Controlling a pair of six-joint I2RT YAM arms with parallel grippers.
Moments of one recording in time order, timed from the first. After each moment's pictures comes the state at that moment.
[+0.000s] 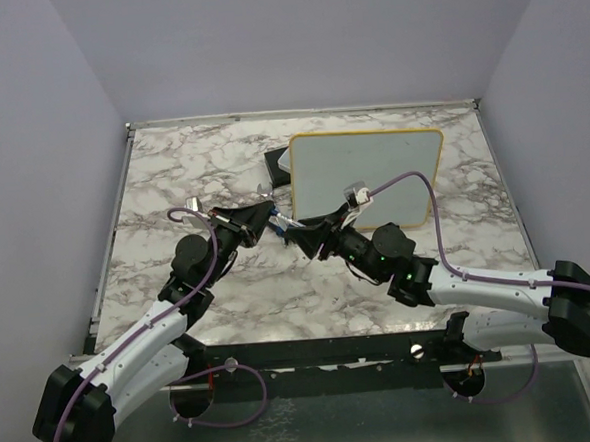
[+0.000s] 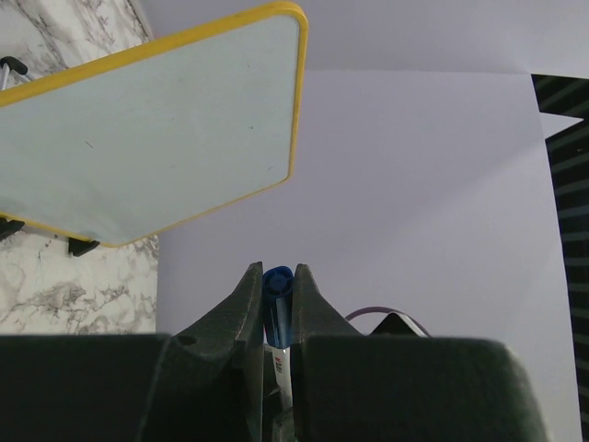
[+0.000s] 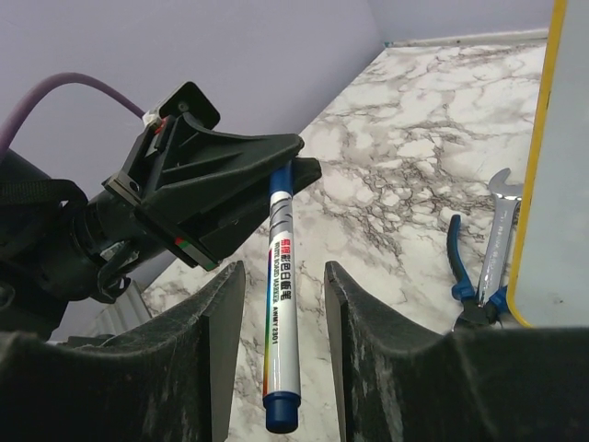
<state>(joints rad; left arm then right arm) -0.56 0.83 0.35 0.57 -0.01 -1.62 1.09 1.18 0.62 0.65 0.25 0.44</state>
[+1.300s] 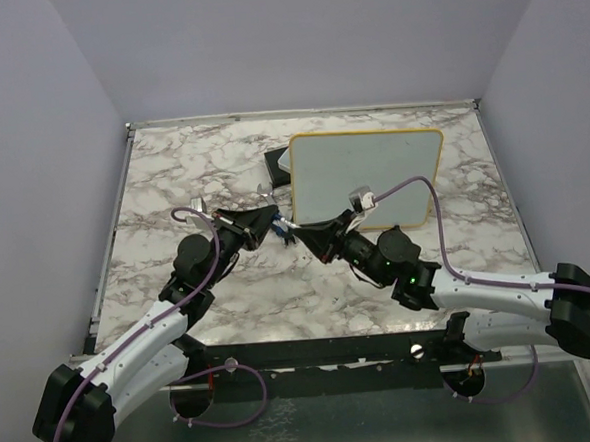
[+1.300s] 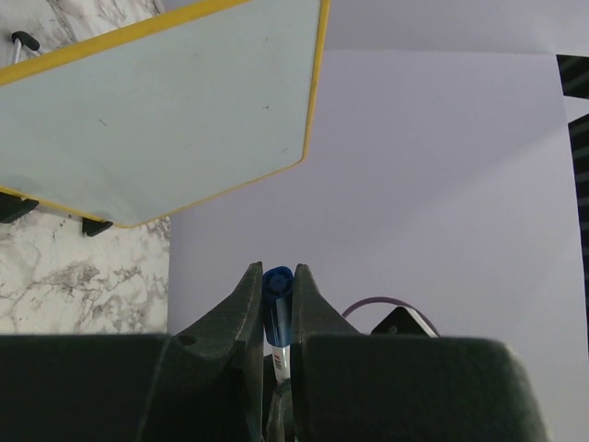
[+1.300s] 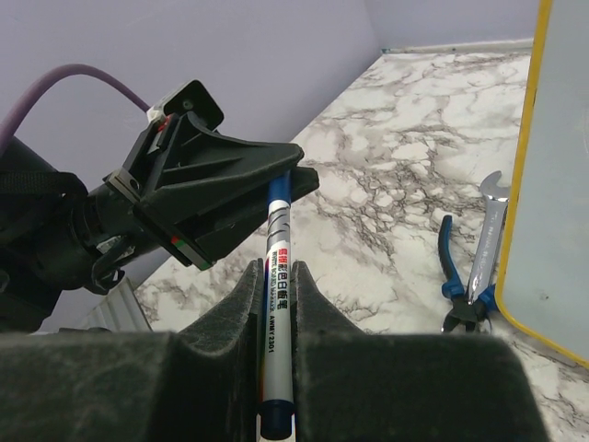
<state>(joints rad) -0.56 0.83 0.35 0.53 0.01 -1.60 1.09 1.15 0.57 0.70 0.25 0.42</state>
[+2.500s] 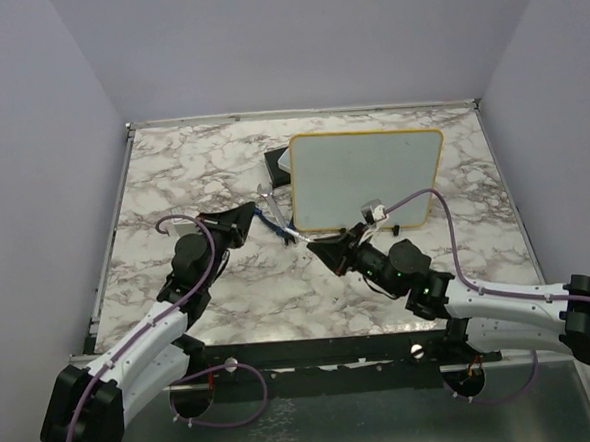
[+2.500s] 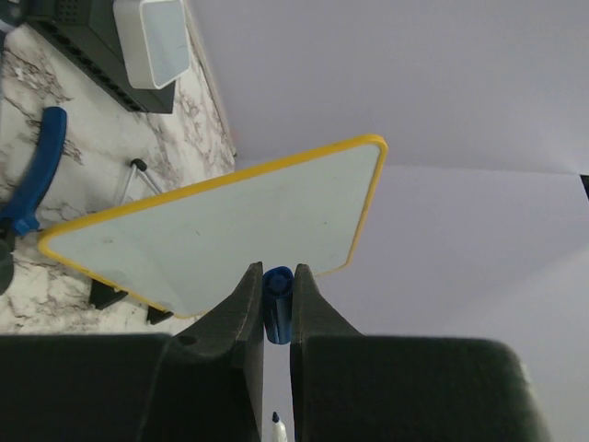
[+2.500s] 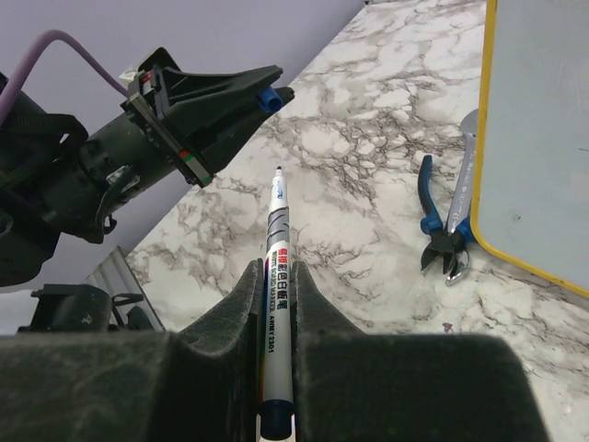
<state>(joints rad) -0.46 0.87 0.31 0.53 -0.12 -1.59 1.09 1.04 0.43 0.66 0.25 0.47</state>
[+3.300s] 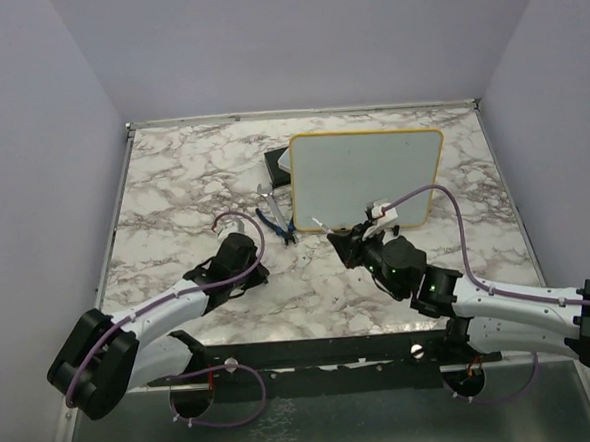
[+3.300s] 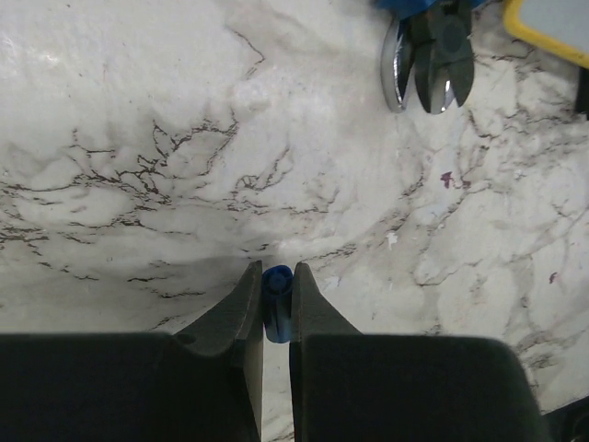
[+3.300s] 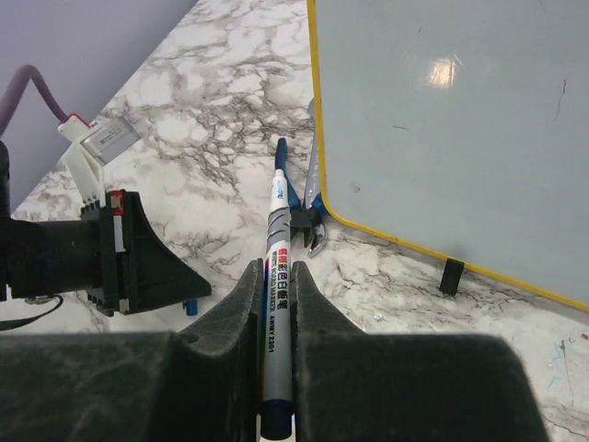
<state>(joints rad) -0.63 1.10 0.39 -0.07 -0.11 -0.85 1.09 0.96 0.48 0.35 0.52 0.37</state>
